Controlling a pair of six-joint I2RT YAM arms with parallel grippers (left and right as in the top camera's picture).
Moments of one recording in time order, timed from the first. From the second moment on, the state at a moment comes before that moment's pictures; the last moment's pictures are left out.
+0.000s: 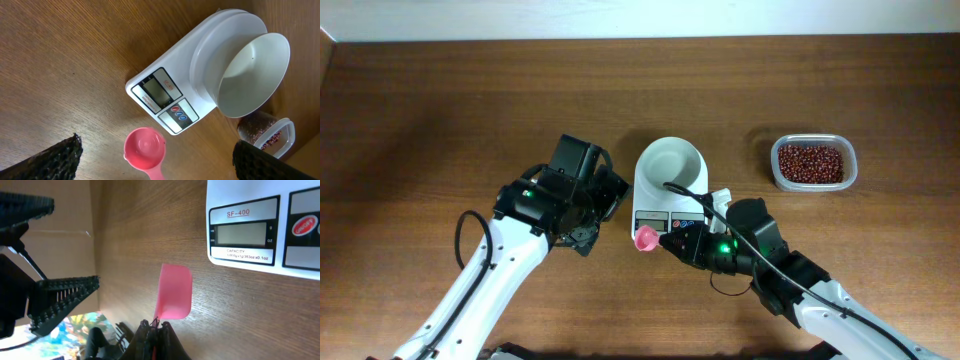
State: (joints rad) left arm -0.40 1.35 1.10 -0.92 0.17 -1.33; right arm 0.58 1.18 0.49 0.07 -0.53 1.04
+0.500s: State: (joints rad) left arm -0.40 1.35 1.10 -0.92 0.17 -1.33; right arm 0.43 1.01 0.49 -0.10 -0.57 0.74
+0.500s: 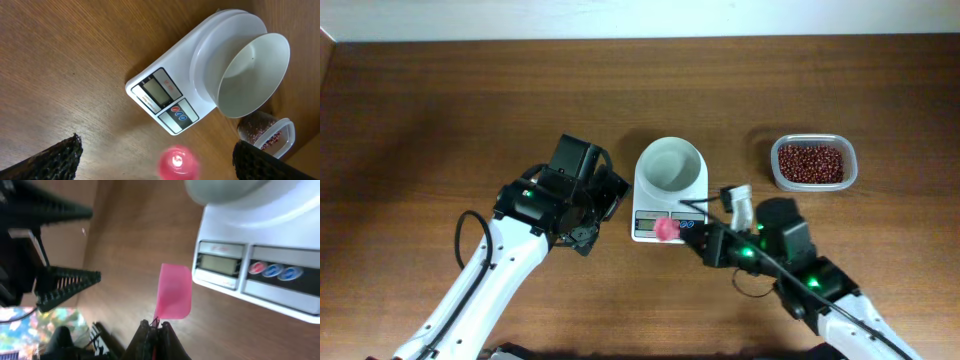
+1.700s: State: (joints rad) left arm -0.40 1.35 1.10 -0.92 0.17 -1.33; right arm 0.19 0.78 0.49 0.80 -0.69 0.56
